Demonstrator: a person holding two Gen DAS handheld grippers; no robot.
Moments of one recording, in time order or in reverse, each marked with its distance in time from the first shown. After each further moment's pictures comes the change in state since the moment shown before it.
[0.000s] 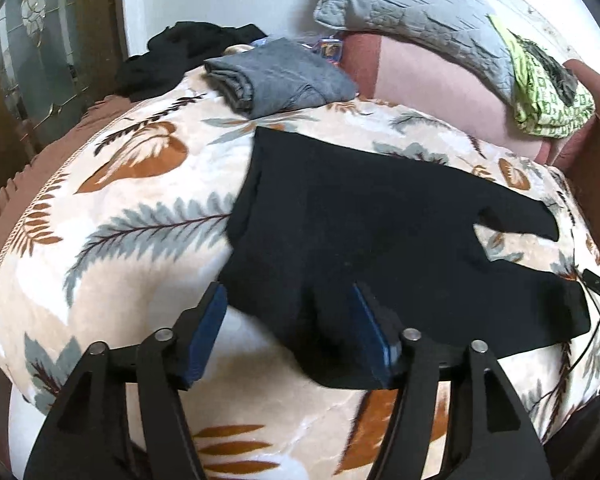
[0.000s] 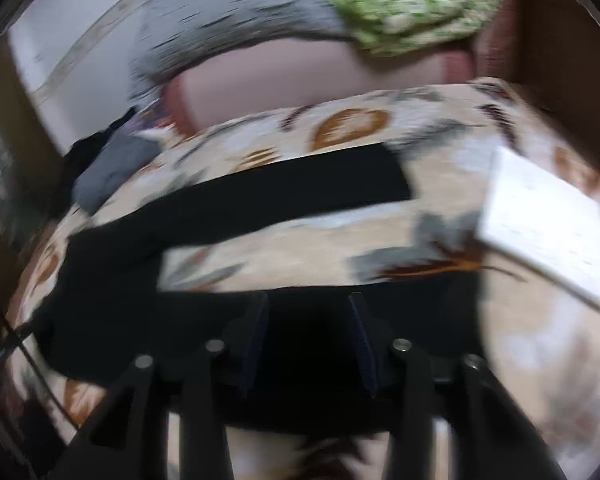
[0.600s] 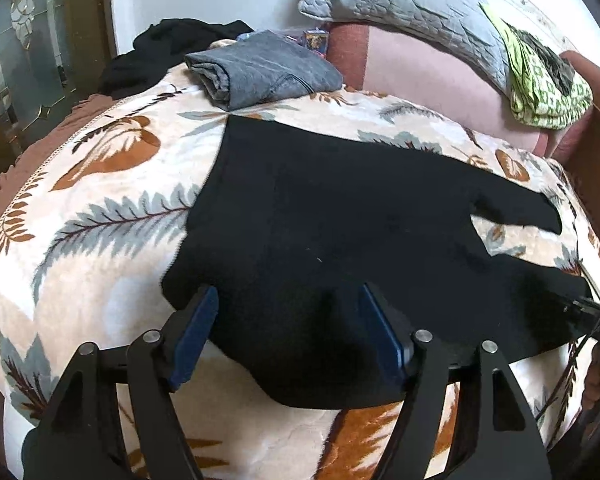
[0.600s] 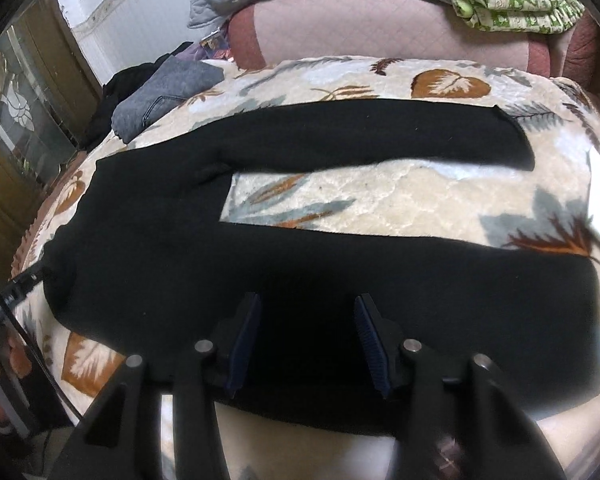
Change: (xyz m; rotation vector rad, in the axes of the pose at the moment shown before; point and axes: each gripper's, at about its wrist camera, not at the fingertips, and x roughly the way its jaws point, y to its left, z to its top) left arm 0.019 -0.018 -0.006 0.009 -0.007 0.000; right arm 0.052 0.066 -0.032 -0.139 0.137 0.093
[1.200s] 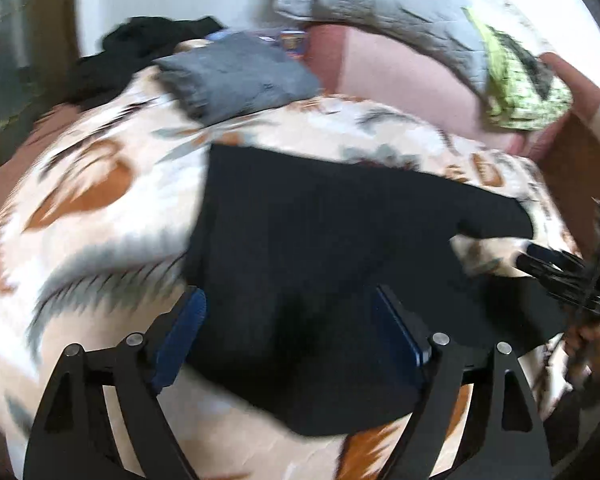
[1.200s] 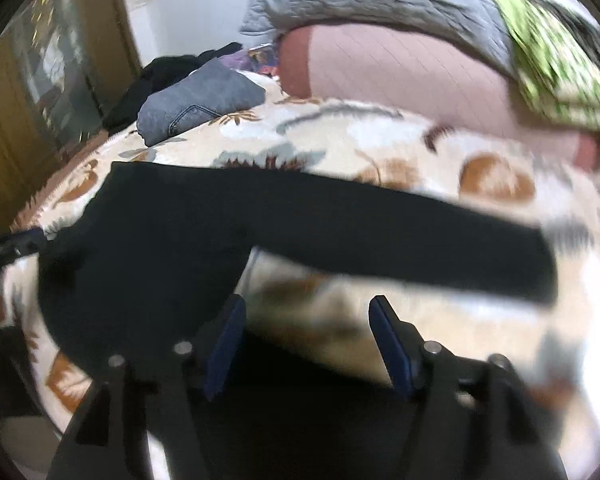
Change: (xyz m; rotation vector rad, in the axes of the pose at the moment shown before) left arm 0.013 0.014 0.051 0.060 0.063 -0.165; right arm 0.013 0.024 0.080 -0.267 -0.067 -0.002
